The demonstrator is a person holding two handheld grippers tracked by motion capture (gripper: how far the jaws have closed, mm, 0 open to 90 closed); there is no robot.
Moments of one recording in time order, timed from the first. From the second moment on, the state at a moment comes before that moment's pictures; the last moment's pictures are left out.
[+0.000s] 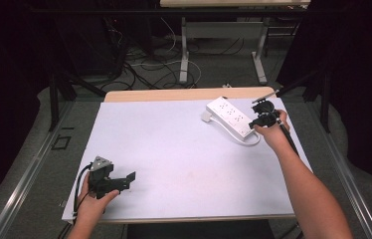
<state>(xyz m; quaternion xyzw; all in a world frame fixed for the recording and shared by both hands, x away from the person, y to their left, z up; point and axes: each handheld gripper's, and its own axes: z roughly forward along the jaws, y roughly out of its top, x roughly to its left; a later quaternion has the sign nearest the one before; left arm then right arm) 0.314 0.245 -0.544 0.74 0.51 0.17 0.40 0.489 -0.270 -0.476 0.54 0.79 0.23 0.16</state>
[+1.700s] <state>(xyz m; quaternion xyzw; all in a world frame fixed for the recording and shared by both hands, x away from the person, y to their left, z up) 0.315 0.246 -0.546 0.74 0.51 0.16 0.40 0.511 -0.254 -0.509 0.56 0.79 0.22 0.13</state>
